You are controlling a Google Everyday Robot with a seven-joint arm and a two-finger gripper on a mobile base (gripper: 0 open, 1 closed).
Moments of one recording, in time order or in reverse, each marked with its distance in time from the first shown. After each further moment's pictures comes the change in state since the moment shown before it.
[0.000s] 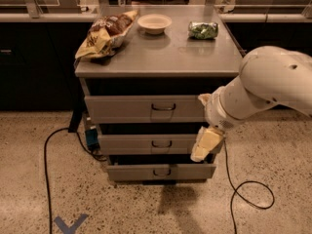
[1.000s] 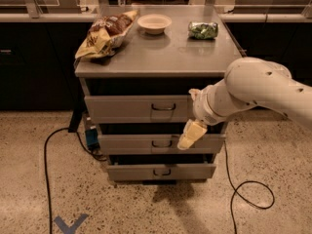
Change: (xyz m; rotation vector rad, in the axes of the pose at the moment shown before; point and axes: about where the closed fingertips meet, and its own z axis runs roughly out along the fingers) arm -0.016 -0.042 0.047 0.081 -0.090 0.012
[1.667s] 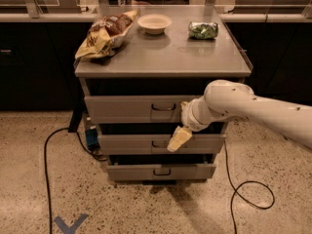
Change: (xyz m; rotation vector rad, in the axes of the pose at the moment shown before) arm 0.027 -0.021 0.120 -0.041 -0.023 0.084
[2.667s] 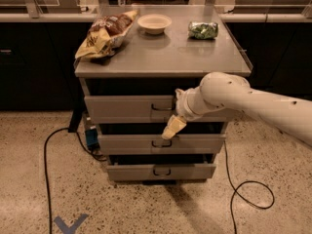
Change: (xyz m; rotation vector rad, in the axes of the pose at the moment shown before) arm -0.035 -0.030 -0.008 0.089 -0.060 -0.066
